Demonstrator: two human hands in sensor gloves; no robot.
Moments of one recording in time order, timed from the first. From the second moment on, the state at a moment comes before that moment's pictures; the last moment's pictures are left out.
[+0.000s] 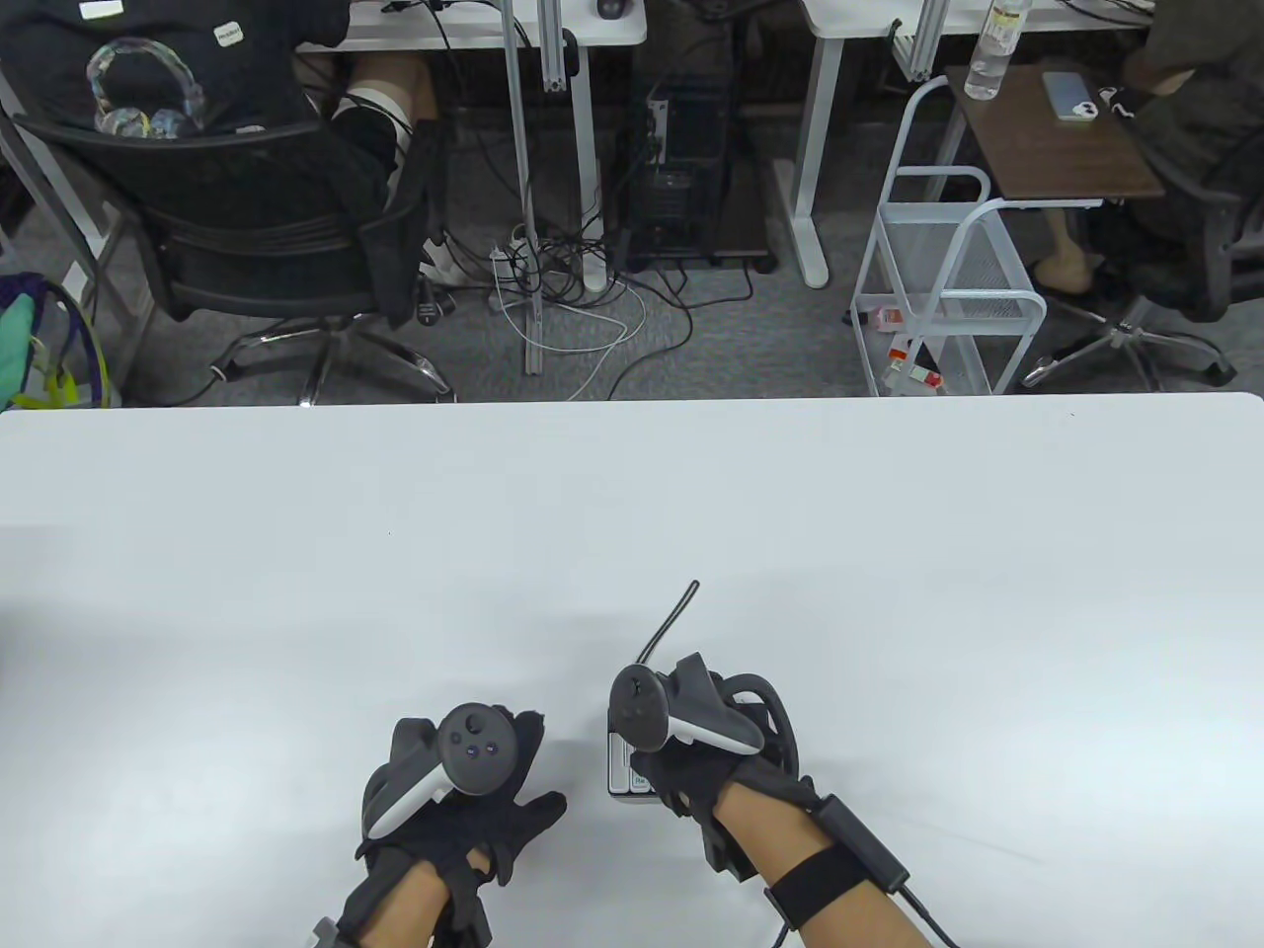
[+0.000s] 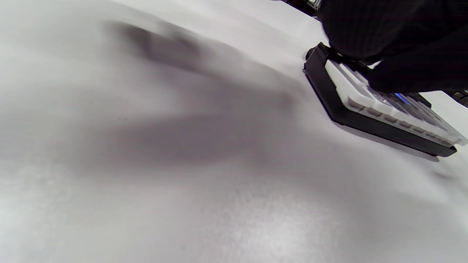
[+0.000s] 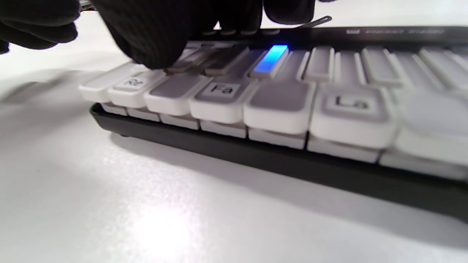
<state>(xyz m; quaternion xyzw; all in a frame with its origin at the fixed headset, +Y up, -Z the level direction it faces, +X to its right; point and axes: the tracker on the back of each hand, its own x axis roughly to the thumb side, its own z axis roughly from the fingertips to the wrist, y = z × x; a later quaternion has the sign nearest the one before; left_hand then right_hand) -0.172 -0.746 -0.249 -0.25 -0.09 0.18 0.95 0.025 -0.734 -0.298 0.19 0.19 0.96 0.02</state>
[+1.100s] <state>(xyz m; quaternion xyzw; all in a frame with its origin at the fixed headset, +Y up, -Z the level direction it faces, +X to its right) -0.171 -0.746 -0.250 -0.25 -0.09 0.18 0.95 0.096 -0.691 -0.277 0.15 0.19 0.97 0.09</state>
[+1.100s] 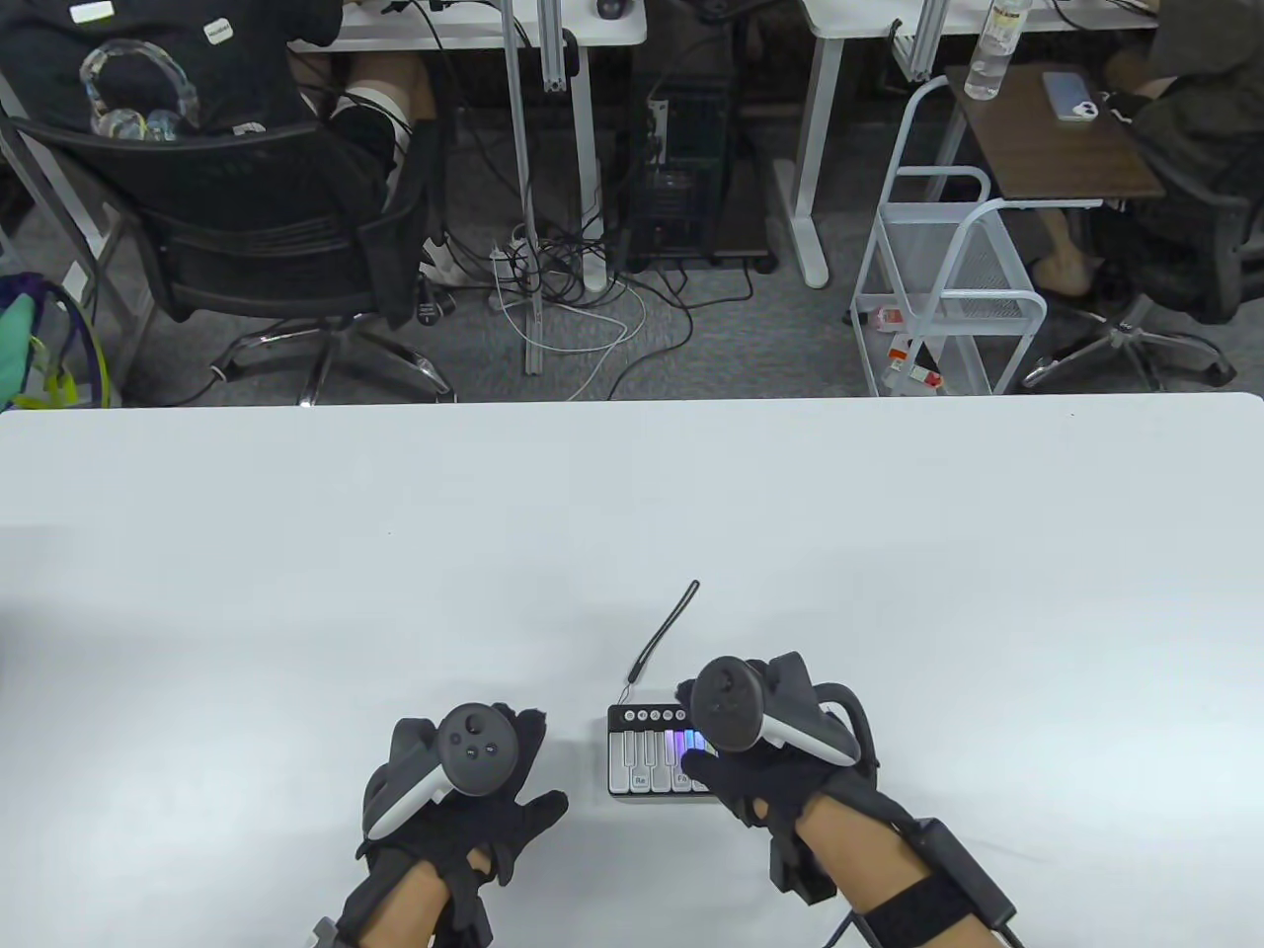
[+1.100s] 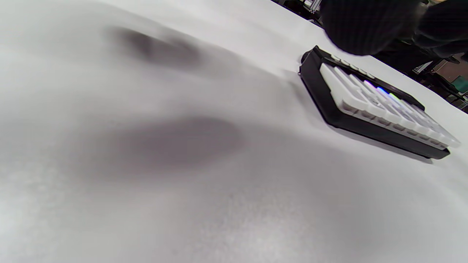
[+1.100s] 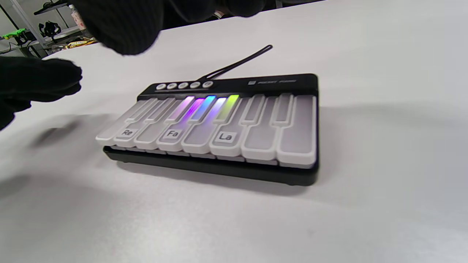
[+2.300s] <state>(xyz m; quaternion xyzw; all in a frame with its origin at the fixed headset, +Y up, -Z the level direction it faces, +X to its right) -0.163 -0.747 -0.247 -0.22 -0.12 0.19 0.95 0.206 -0.737 -0.250 0.04 0.14 0.97 0.21</state>
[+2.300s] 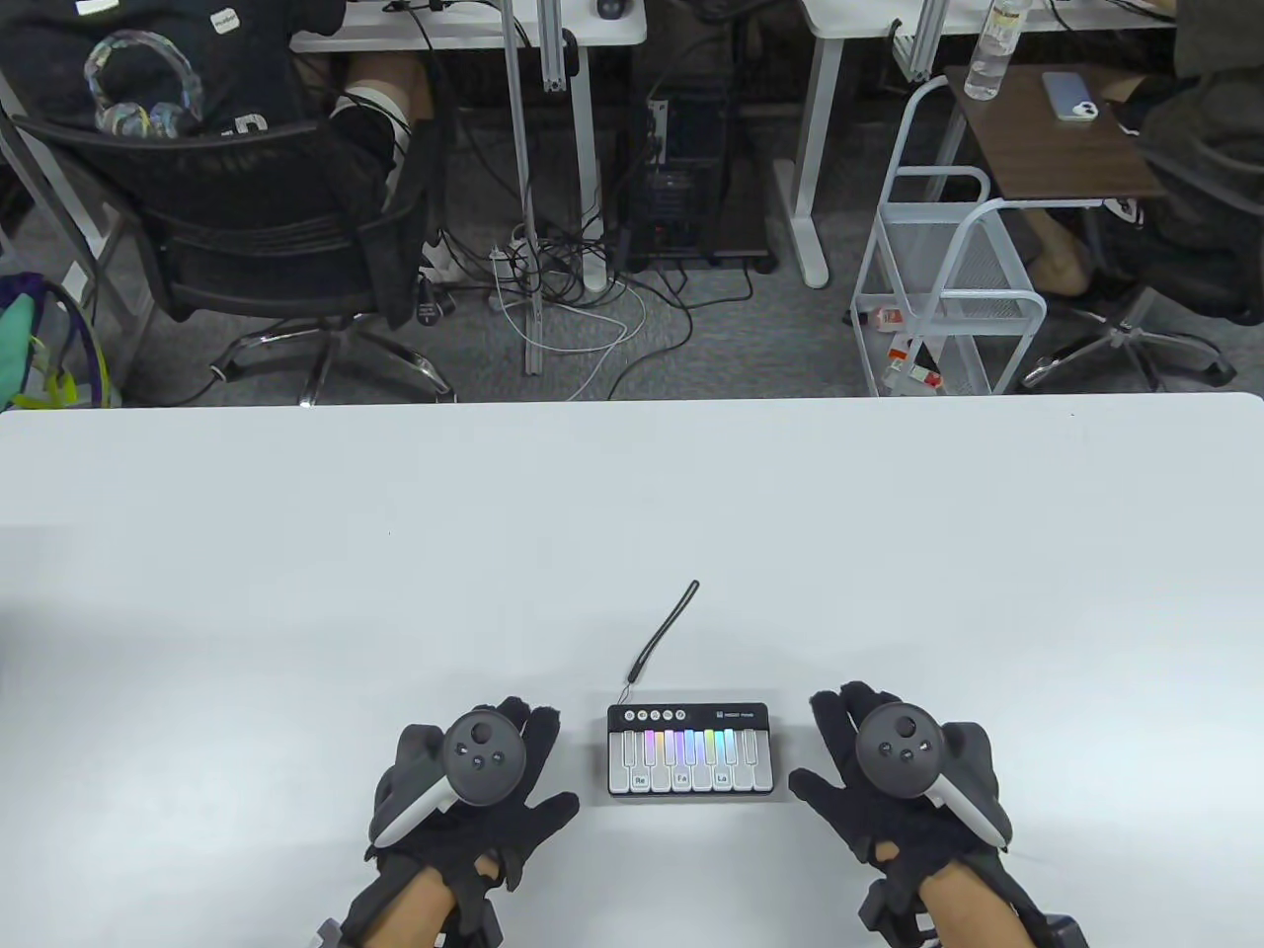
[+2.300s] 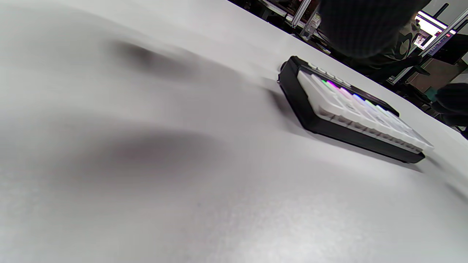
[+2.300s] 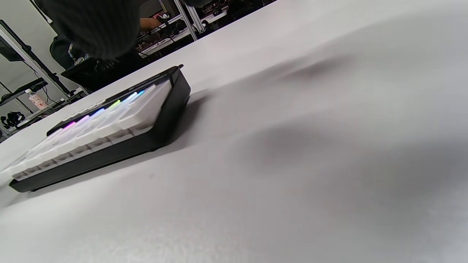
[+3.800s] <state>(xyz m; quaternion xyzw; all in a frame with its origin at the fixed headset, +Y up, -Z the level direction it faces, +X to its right) -0.163 -0.744 -0.245 -0.21 -0.12 0.19 0.95 0.213 -0.731 -0.251 0.03 0.13 0.97 0.22</state>
